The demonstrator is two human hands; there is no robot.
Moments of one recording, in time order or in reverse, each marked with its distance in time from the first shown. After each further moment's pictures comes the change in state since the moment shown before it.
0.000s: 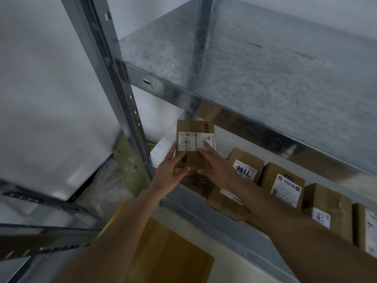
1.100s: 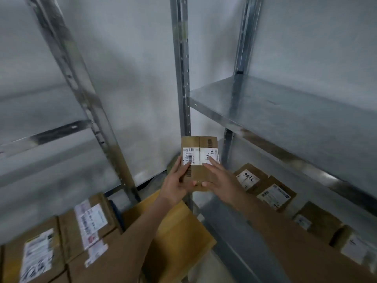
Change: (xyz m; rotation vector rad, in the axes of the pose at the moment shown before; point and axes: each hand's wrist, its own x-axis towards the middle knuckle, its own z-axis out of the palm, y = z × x) left_hand -0.223 0.207 -0.034 0.089 0.403 -0.167; right_hand -0.233 -0.096 -0.060 0.147 0.047 -0.454
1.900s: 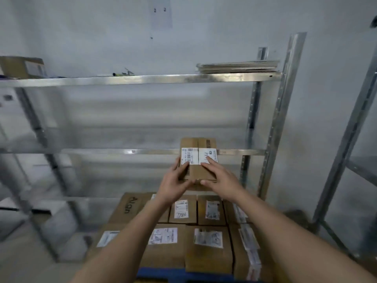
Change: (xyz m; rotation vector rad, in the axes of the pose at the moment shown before) left_hand -0.447 0.137 -0.383 0.305 0.680 -0.298; right_hand -0.184 -0.488 0.136 -0.040 -0.274 -0.695
